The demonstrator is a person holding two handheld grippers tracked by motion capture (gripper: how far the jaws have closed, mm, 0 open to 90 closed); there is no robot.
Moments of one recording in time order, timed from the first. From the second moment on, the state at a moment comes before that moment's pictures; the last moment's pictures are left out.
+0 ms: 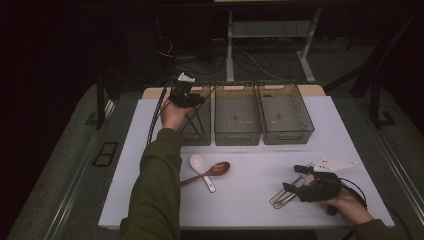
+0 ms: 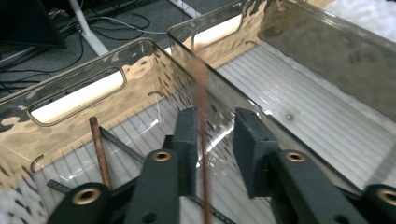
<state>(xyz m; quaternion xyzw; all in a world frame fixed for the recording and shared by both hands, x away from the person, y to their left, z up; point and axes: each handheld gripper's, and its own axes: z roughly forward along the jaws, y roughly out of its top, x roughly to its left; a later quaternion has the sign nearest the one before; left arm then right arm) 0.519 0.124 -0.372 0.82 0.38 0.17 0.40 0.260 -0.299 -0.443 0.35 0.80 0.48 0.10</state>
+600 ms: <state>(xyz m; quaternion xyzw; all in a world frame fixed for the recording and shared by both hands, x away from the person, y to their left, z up) 0.498 0.120 -0.351 0.83 0.35 0.15 0.42 0.261 -0.298 -0.443 0.35 0.80 0.47 0.09</state>
